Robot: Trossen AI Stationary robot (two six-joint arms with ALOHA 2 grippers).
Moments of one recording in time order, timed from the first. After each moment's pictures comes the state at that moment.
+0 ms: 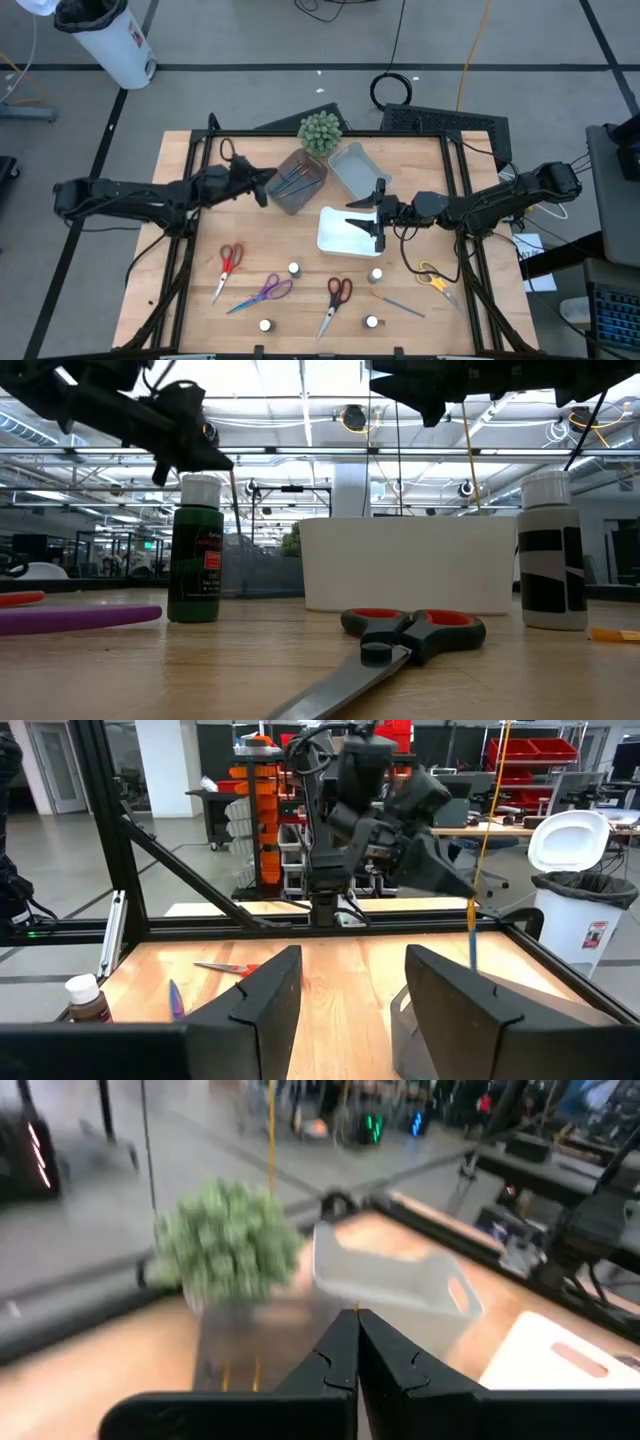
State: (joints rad) left arm 0.19 0.92 0.40 0.32 -0.33 -0.35; right arm 0.16 1.22 0.58 0.67 0.21 0.02
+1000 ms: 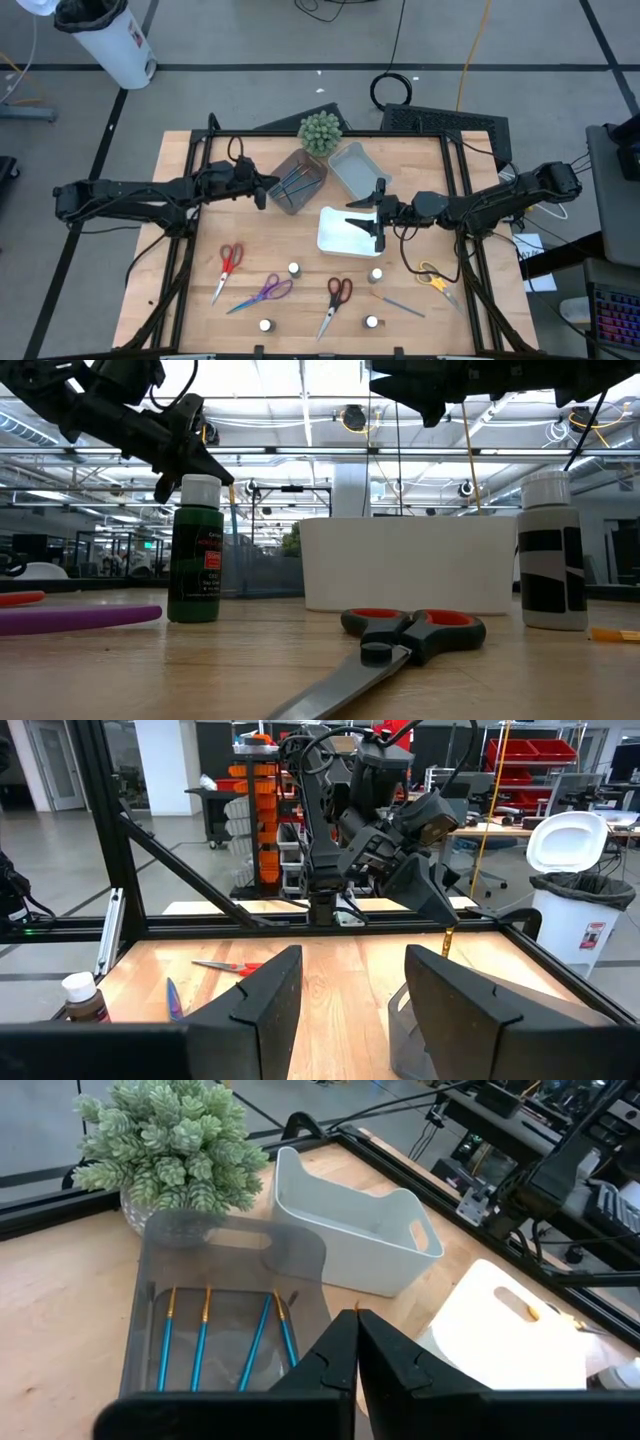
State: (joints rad) left arm 0.27 0.94 0.40 0.23 -0.09 -0.47; right arm 0.16 1.22 0.58 0.66 0.21 0.01
